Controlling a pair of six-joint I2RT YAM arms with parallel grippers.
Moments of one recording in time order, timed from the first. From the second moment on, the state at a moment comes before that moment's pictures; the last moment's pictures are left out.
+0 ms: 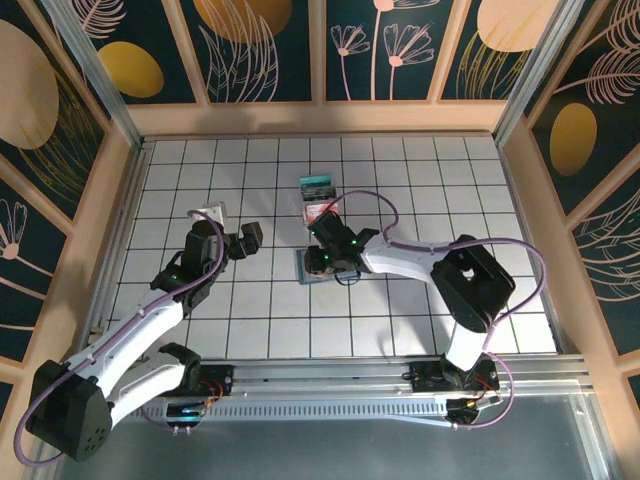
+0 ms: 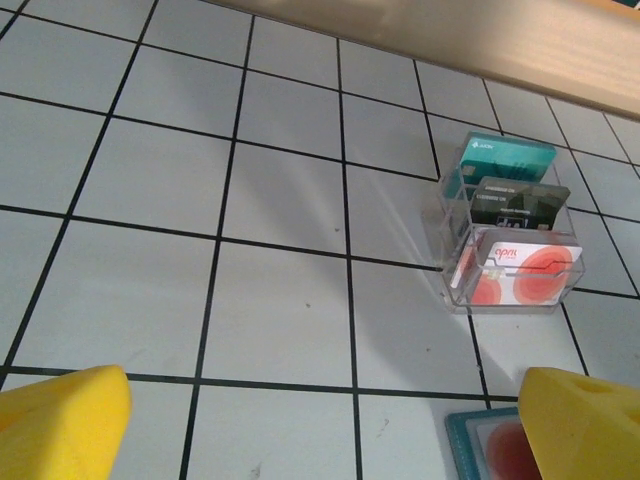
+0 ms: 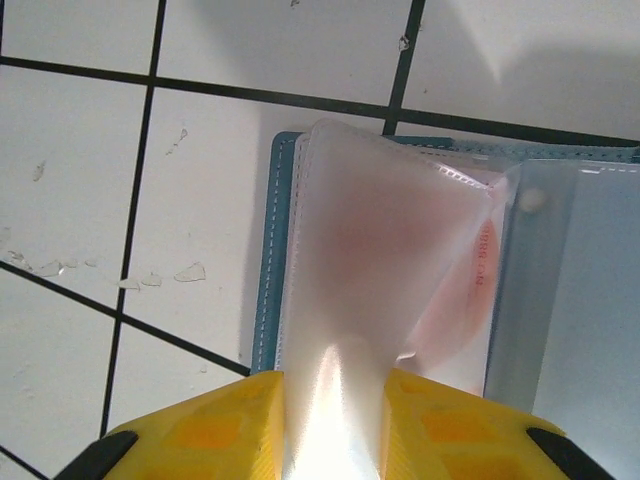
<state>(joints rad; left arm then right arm) -0.45 0.97 0.57 -0.12 -0.22 -0.50 0.87 1.75 1.06 -0.31 -0.08 0.67</state>
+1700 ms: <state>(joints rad) -0.87 1.61 0.82 -0.12 -0.44 -0.52 0.57 1.54 0.83 -0.18 -0.26 0.65</state>
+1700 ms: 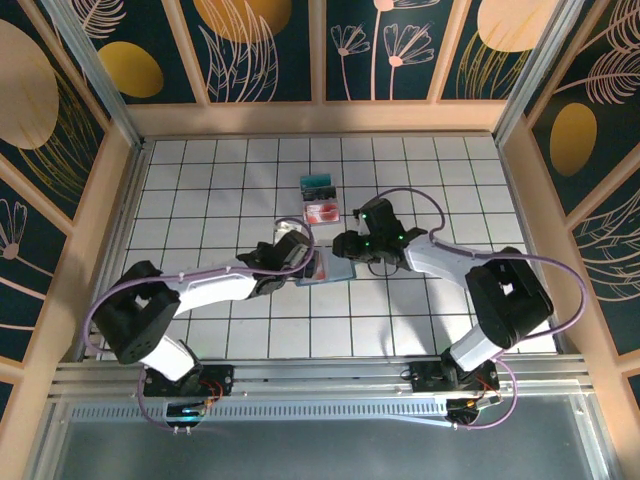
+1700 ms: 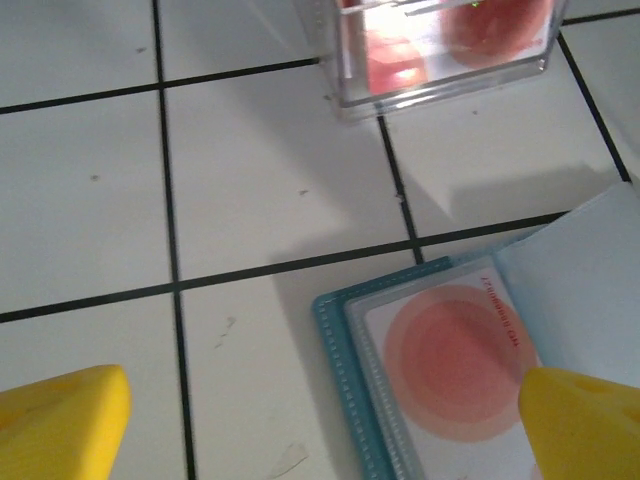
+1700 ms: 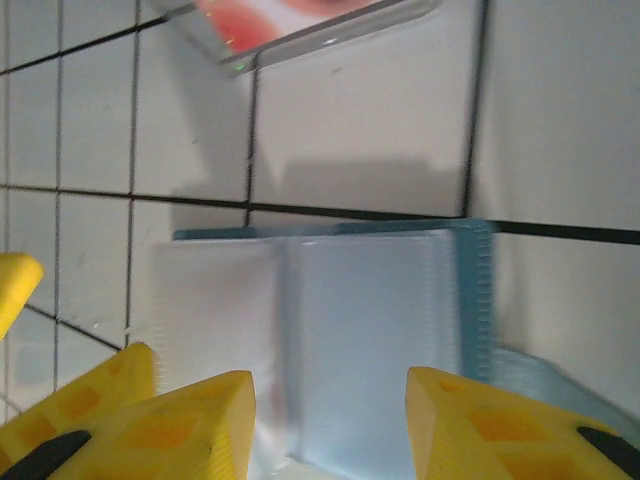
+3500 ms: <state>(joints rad) -0.84 1.51 0.71 -0.21 -0.54 -0.77 0.70 1.58 0.97 -0.36 -0.11 0.75</state>
